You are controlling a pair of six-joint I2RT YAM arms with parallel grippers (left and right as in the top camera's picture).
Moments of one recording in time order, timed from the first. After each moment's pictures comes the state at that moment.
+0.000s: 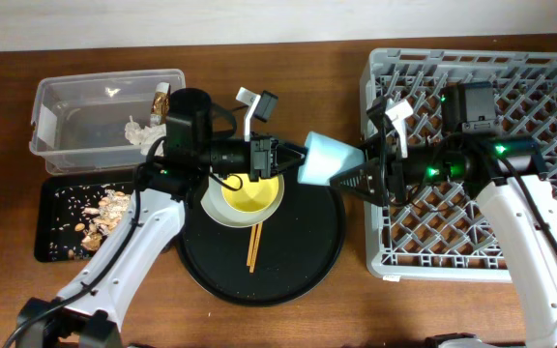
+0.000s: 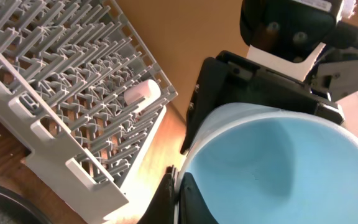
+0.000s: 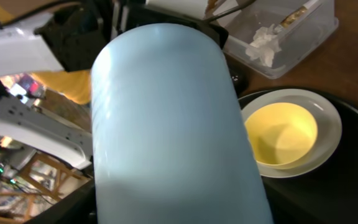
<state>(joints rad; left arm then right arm) -0.32 1.53 1.09 0.07 1.21 -0.60 0.07 1.42 1.35 -1.02 -1.20 -0.42</state>
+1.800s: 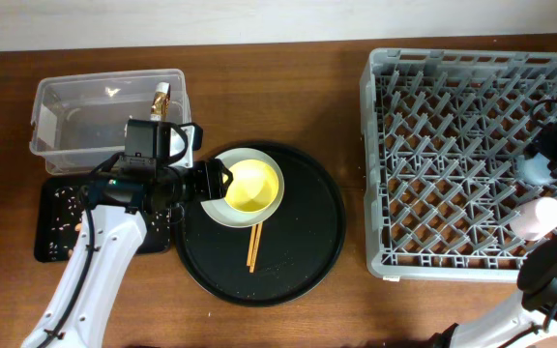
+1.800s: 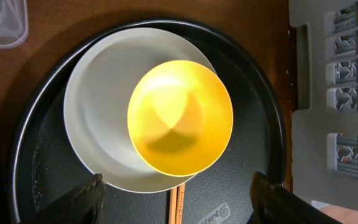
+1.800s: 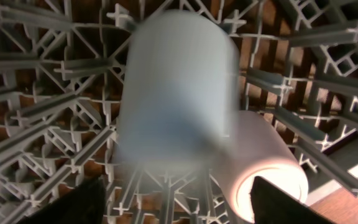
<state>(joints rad) -0.14 1.39 1.09 -0.74 0.35 -0.25 -0.59 1.90 1.77 -1.25 -0.01 0.21</state>
